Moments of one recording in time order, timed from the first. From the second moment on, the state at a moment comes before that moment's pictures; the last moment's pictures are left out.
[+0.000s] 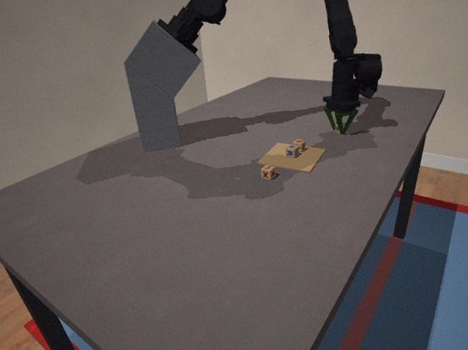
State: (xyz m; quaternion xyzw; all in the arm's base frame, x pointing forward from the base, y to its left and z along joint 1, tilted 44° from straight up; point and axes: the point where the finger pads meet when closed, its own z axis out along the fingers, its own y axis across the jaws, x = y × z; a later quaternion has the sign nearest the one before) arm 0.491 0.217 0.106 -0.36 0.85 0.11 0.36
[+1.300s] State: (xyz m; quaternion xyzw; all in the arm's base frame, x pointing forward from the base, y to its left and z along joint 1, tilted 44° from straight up) arm 0.491 0.217 0.106 -0.36 0.85 0.11 0.36
